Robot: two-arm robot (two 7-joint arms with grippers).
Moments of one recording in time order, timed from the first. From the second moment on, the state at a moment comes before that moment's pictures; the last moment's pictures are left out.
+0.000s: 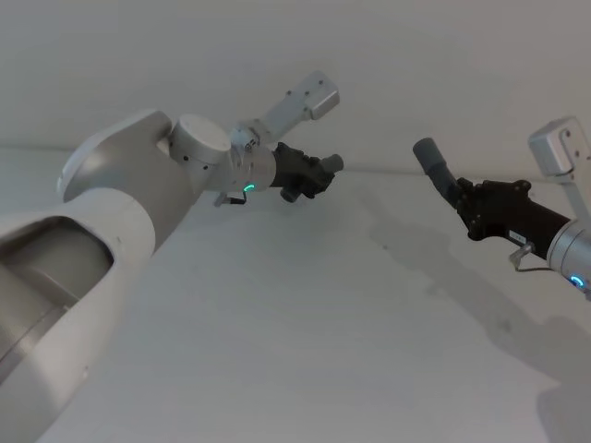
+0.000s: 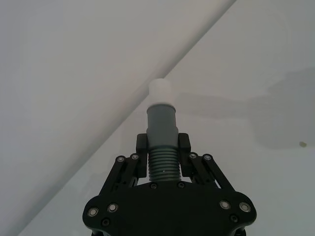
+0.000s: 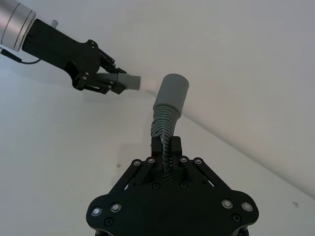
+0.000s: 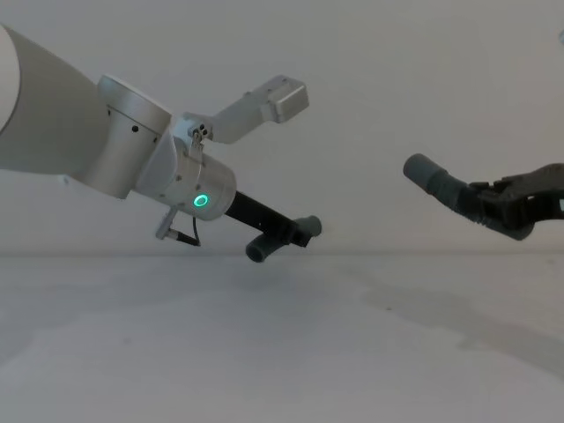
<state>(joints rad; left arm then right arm) -1.22 -0.10 0.64 -0.13 -0.08 0.02 -0.56 0.49 0.47 -0.39 -1.33 0.27 0.14 0.49</state>
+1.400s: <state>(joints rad) -1.22 -0.10 0.64 -0.13 -0.08 0.02 -0.56 0.16 0.38 -0.28 -1.61 0.28 0.07 0.22</state>
